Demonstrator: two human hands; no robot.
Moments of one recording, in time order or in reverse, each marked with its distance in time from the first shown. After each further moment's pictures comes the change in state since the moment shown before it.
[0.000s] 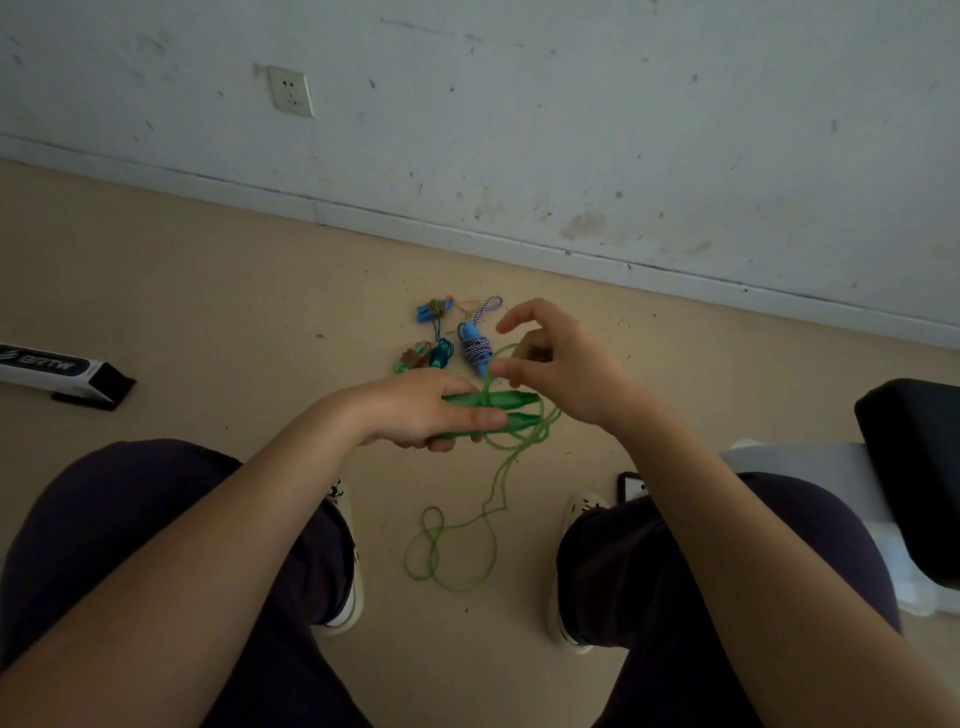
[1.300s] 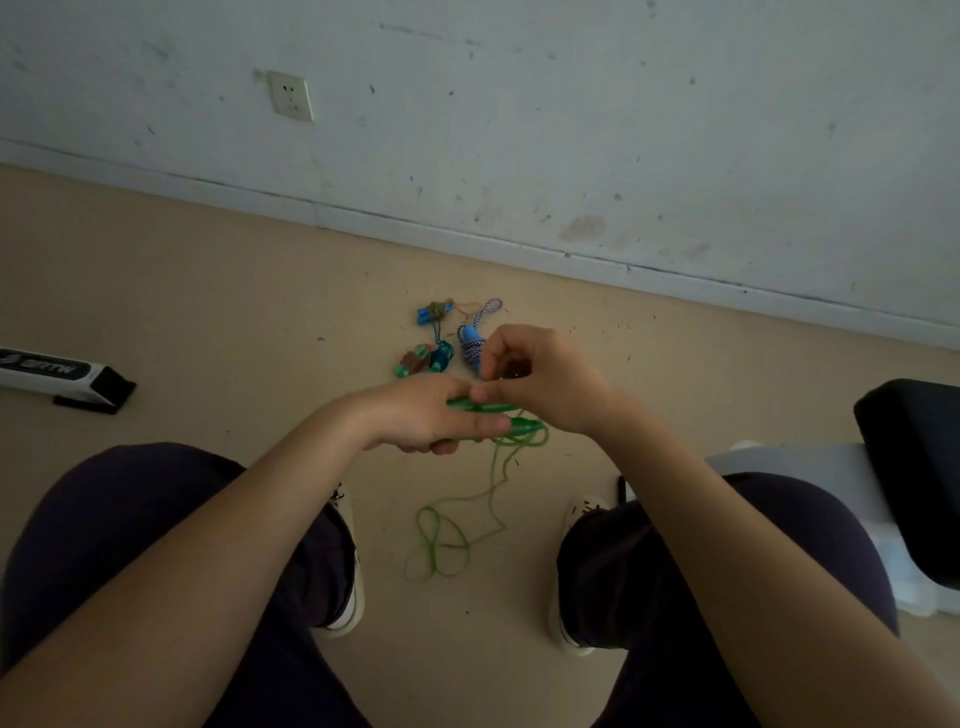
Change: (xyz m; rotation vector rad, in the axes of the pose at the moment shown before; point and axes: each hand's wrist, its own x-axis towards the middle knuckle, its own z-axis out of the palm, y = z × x) left_hand 0.000 0.003 0.003 0.034 -0.013 -0.007; right_hand 0.000 -0.008 0.011 -0.048 -0.098 -0.107
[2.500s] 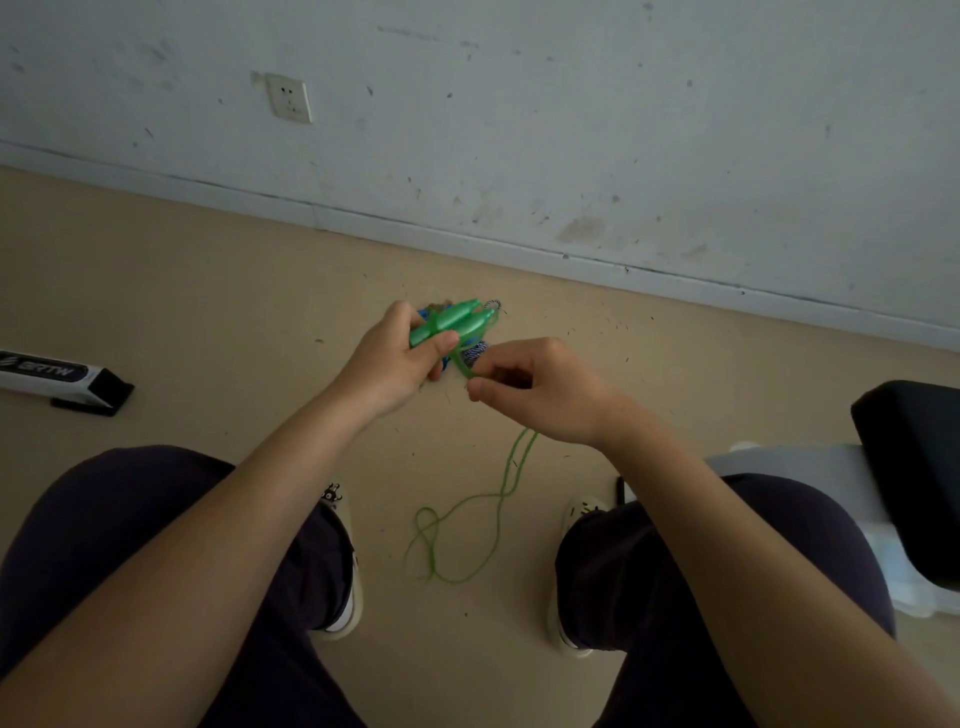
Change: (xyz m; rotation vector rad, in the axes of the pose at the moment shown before) left_hand 0.012 -0.006 -0.014 -0.174 0.732 0.107; right_hand -0.009 -0.014 -0.003 -0.162 -0.017 -0.134
